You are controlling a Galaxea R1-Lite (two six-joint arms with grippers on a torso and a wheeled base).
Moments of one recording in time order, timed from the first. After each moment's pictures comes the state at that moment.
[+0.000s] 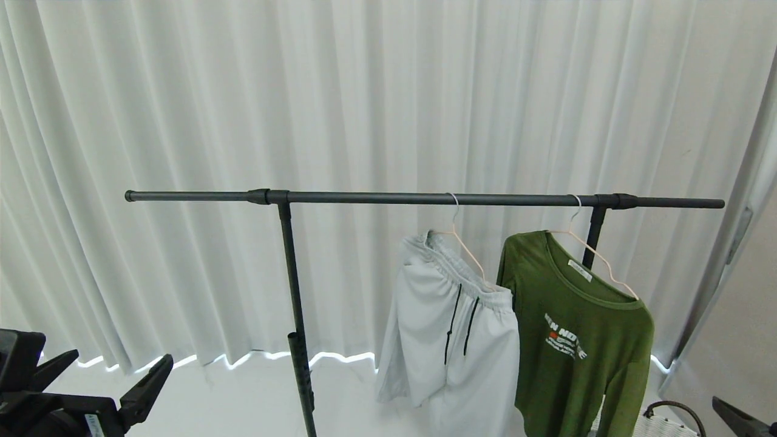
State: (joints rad) left arm -0.03 1.03 0.00 -0.77 0.11 0.14; right arm 0.14 0.85 -0.15 -0.24 -0.15 0.01
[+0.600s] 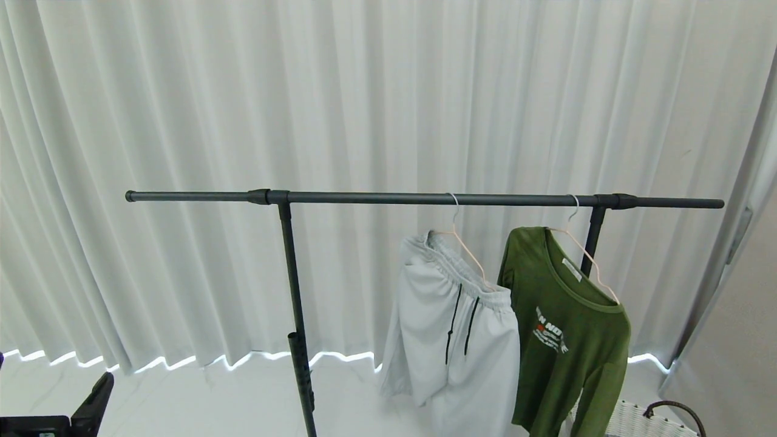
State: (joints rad) left arm 0.03 0.86 -0.03 -0.56 0.32 0.28; right arm 0.05 0.55 -0.02 0.00 -0.23 -0.02
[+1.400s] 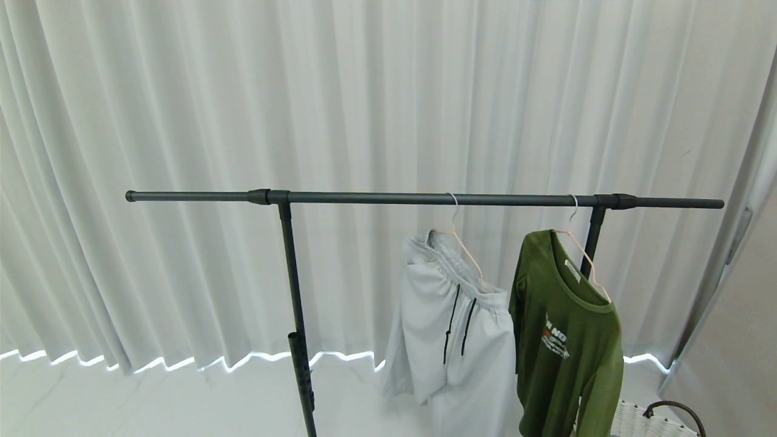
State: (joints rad) left arm 0.17 0.42 0.00 -0.05 0.43 0.16; right arm -0.15 0.43 -0.03 0.06 -0.29 0.03
